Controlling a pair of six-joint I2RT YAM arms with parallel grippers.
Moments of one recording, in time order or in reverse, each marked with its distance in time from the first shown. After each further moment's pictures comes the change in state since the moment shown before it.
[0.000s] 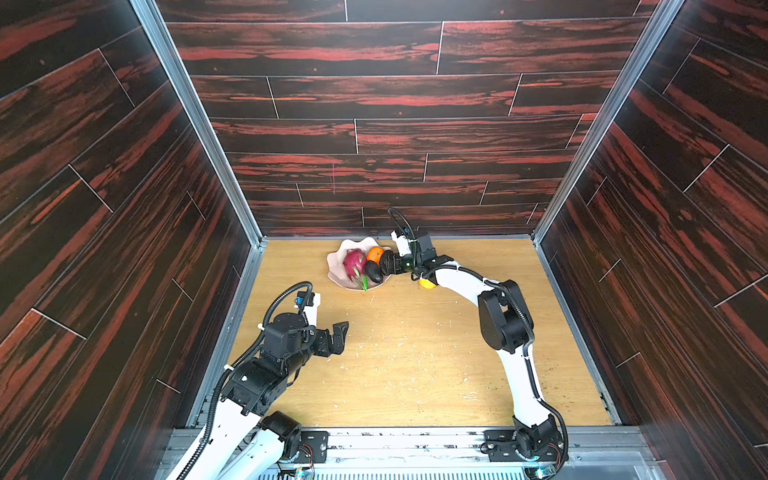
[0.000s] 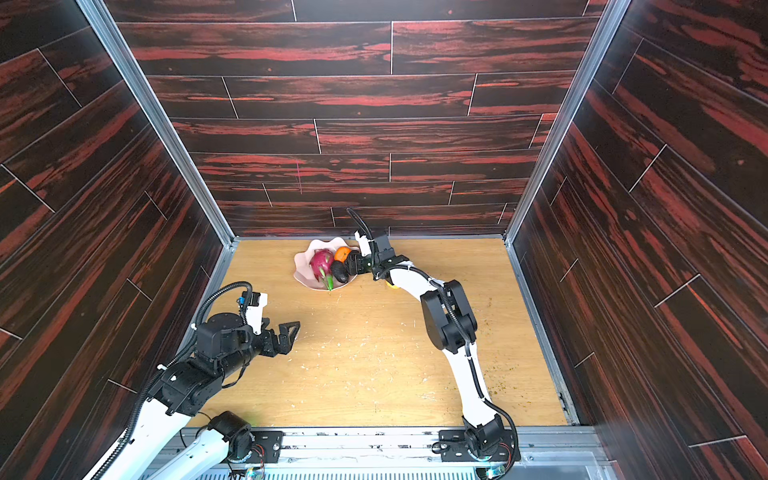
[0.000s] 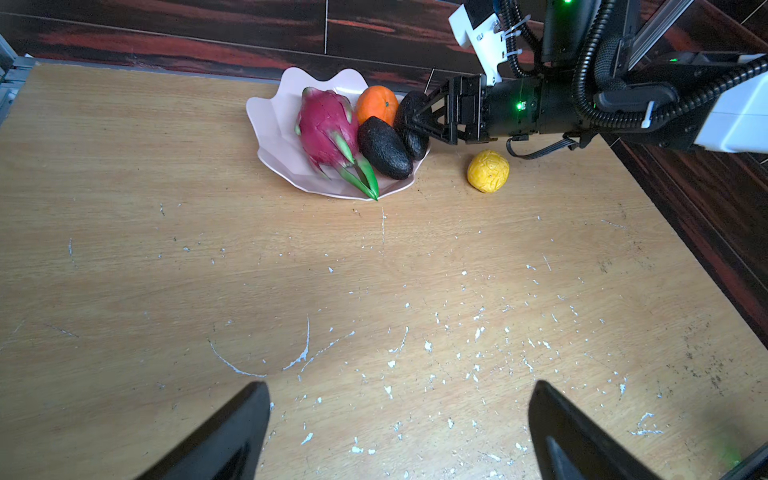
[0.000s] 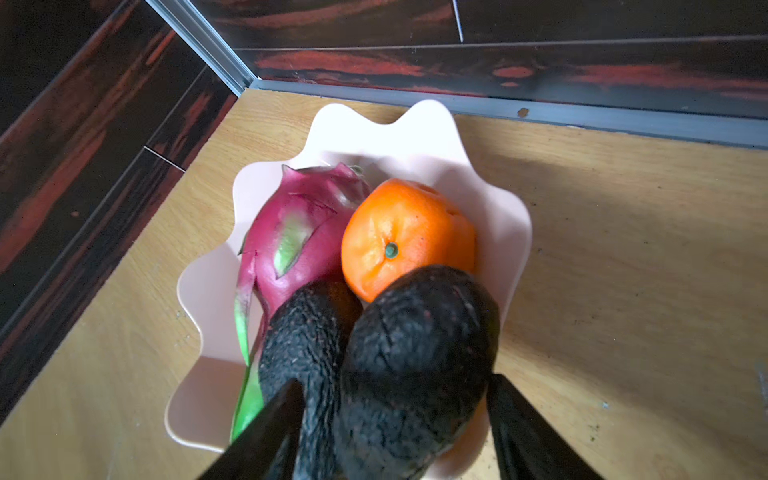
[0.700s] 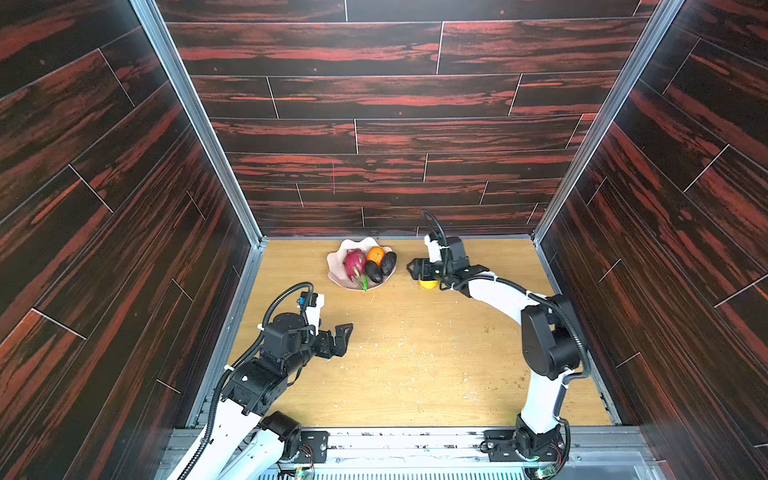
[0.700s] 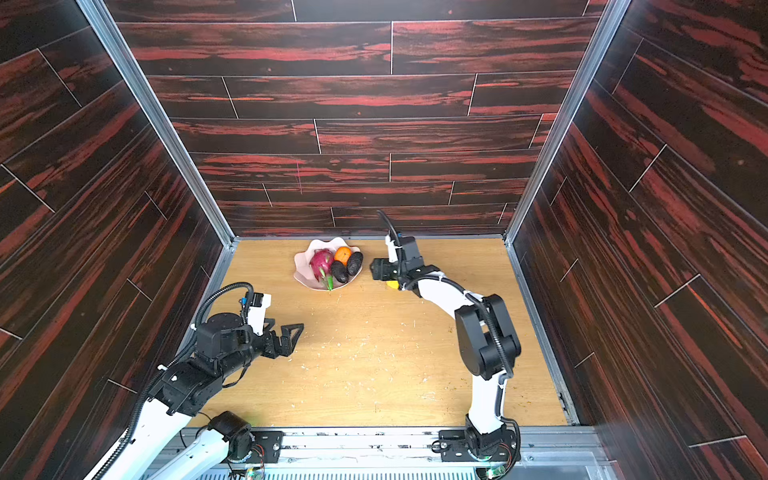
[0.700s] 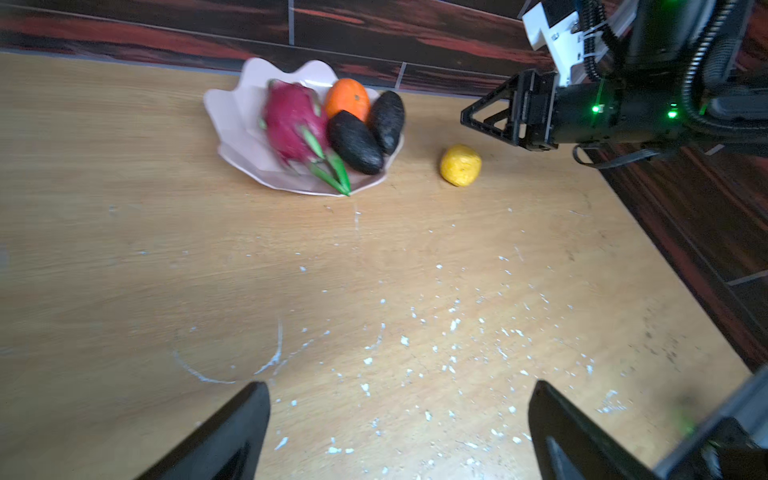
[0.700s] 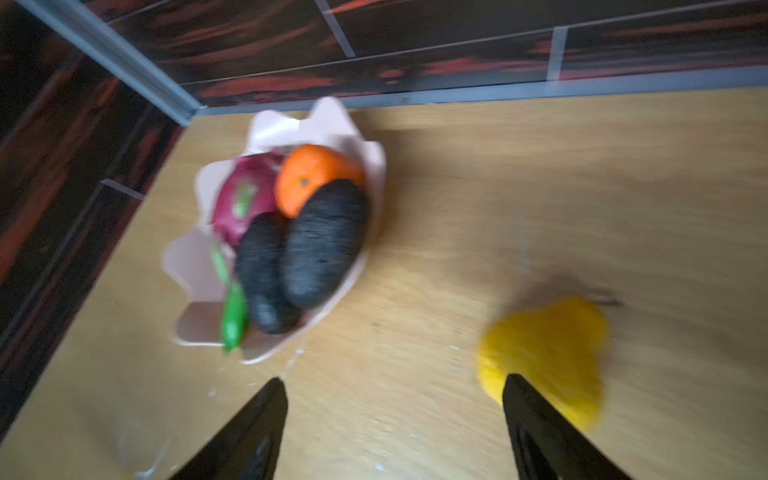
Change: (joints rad) left arm 0.001 0.016 -0.010 0.029 0.124 -0.001; right arm -0.101 -0.418 -0.496 0.026 0.139 0.067
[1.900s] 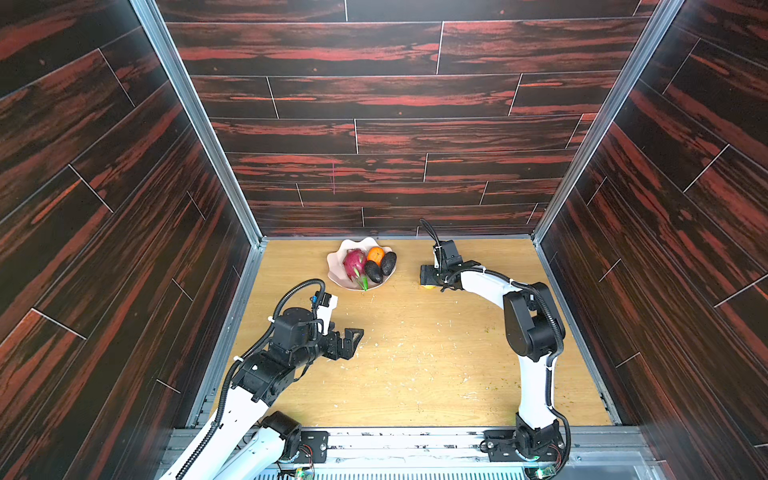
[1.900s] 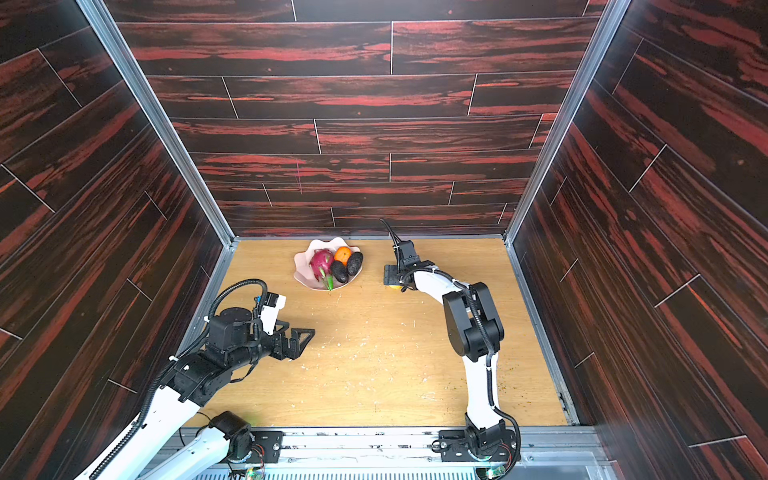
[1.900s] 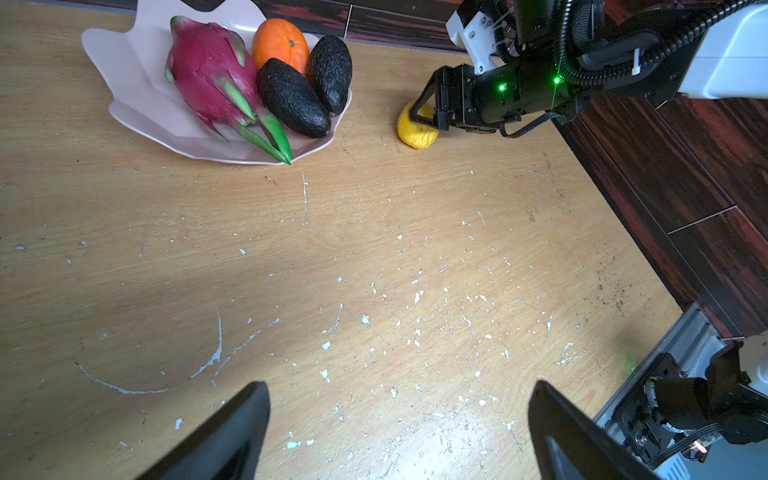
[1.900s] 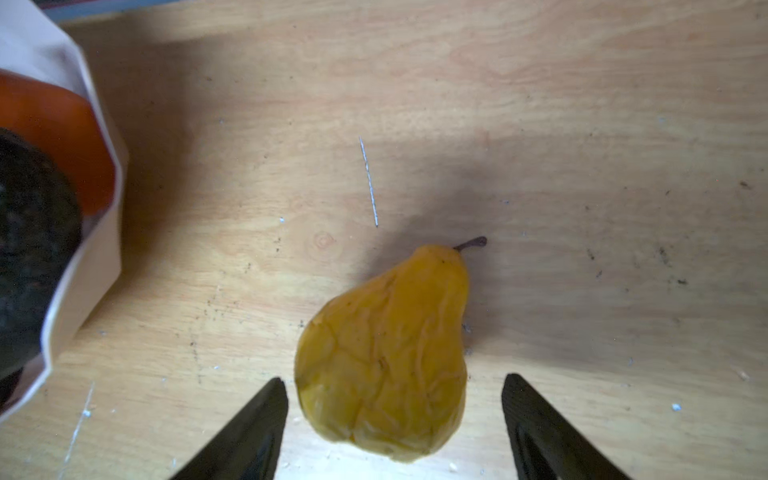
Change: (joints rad) left arm 0.000 0.069 0.000 0.016 0.114 0.013; right arm -0.018 0.208 0.182 -0.222 0.188 0.024
